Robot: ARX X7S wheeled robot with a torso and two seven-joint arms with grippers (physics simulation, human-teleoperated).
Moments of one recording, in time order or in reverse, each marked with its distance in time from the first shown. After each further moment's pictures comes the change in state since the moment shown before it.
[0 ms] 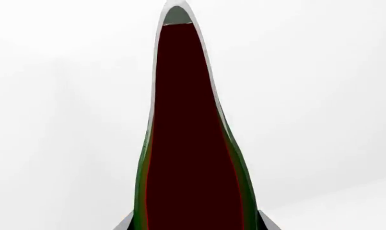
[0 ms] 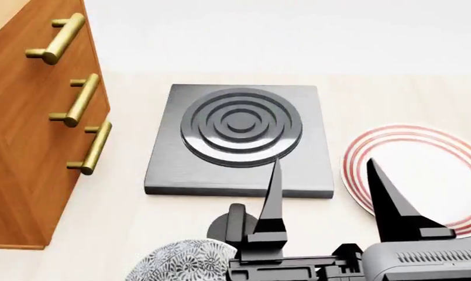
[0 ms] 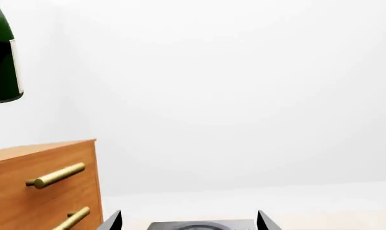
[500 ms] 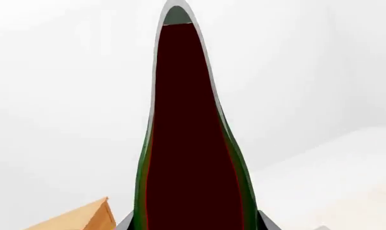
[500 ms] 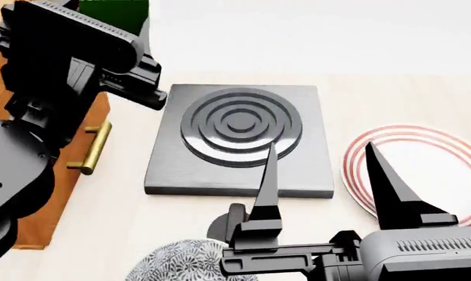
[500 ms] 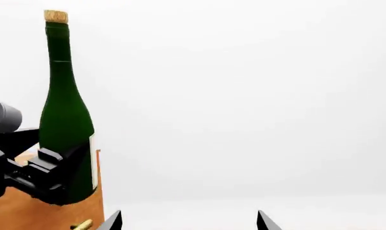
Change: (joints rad) left arm 0.379 0.100 0.098 0.224 -0.005 0.129 -0.087; right arm 0.062 -0.017 0.010 -0.039 0.013 0.071 0.011
